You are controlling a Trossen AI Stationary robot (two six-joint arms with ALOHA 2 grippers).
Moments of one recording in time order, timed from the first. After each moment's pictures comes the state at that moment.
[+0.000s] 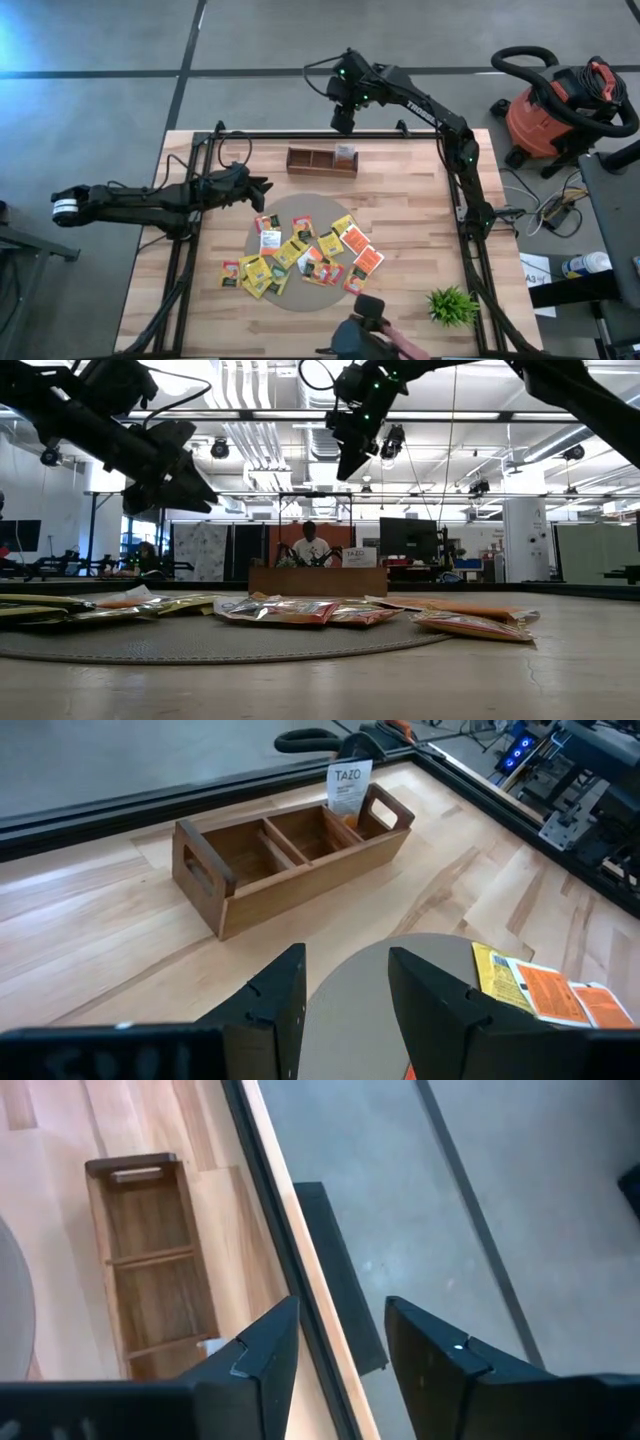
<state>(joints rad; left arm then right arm) 0.23 0.80 0.34 0.07 -0.30 -0.52 -0.60 2.14 2.36 -1.13 0.07 -0.34</state>
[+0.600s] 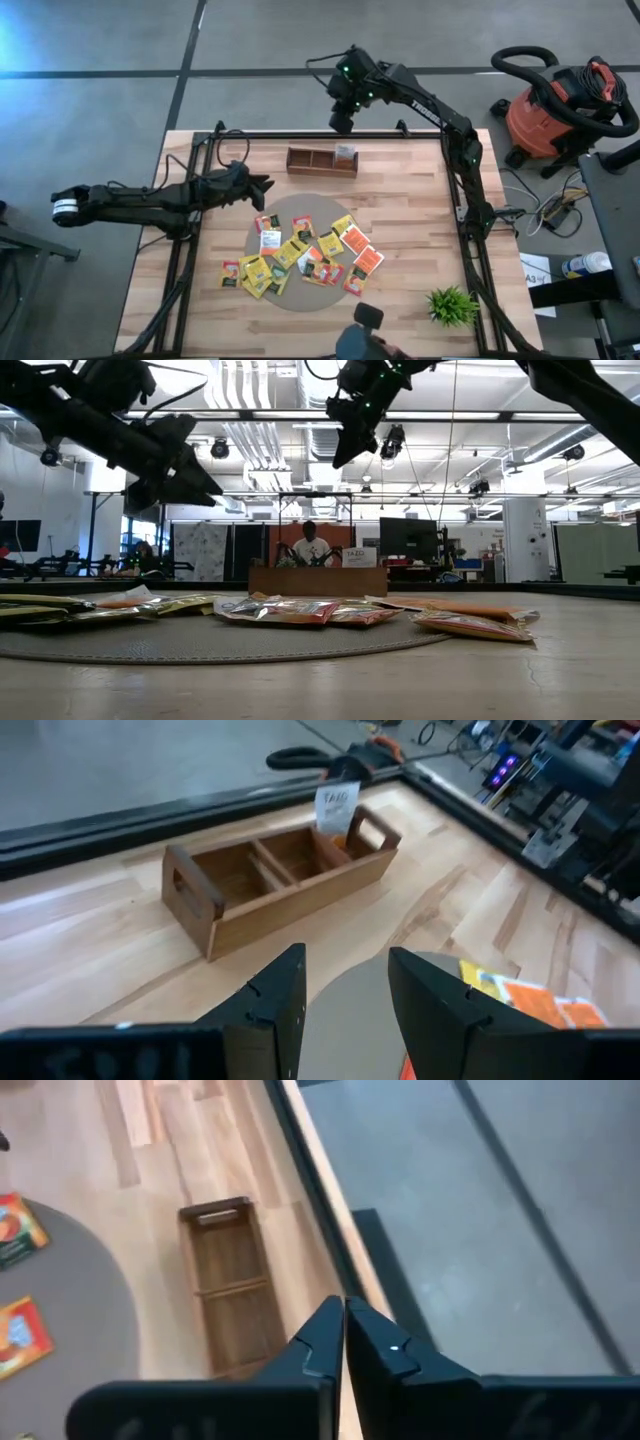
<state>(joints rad) 0.23 0.80 0.34 0.13 -0.30 -0.51 -0.60 2.11 2.35 -1.14 -0.09 -0.24</state>
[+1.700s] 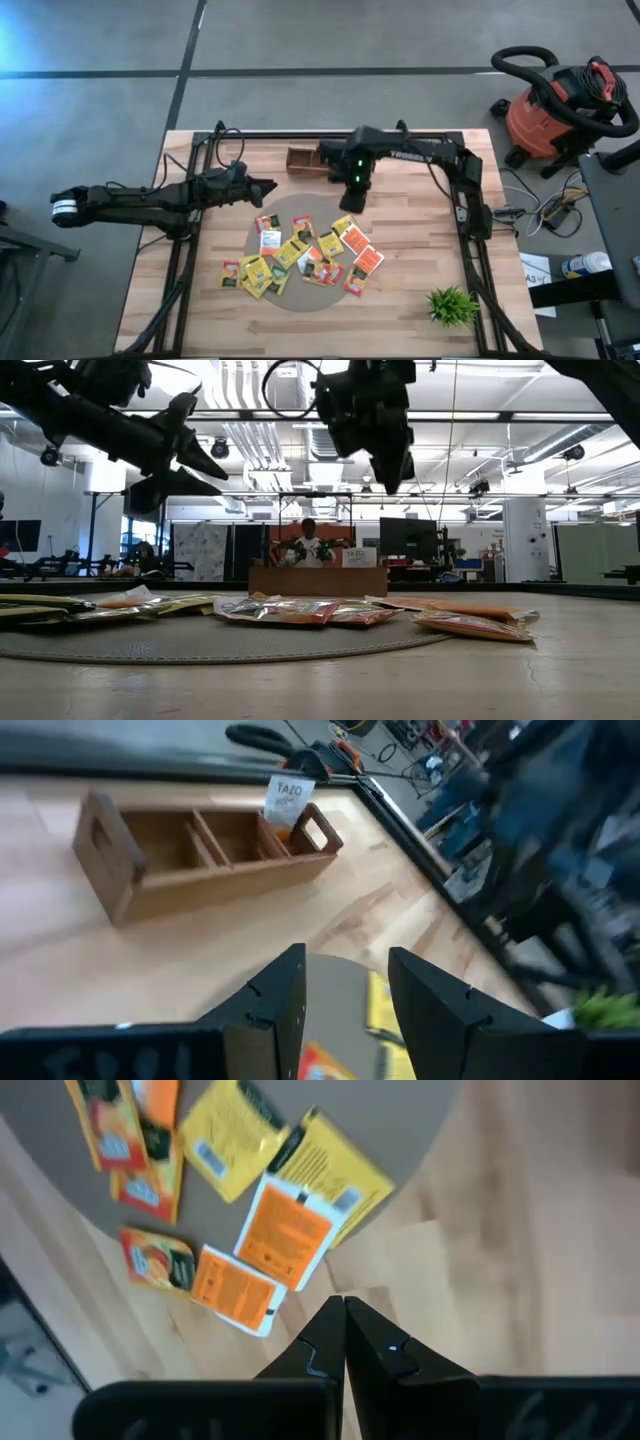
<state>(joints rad) 0.23 0.79 0.34 0.16 -0.18 -0.80 -0.25 2.04 1.91 -1.47 -0.29 0.07</state>
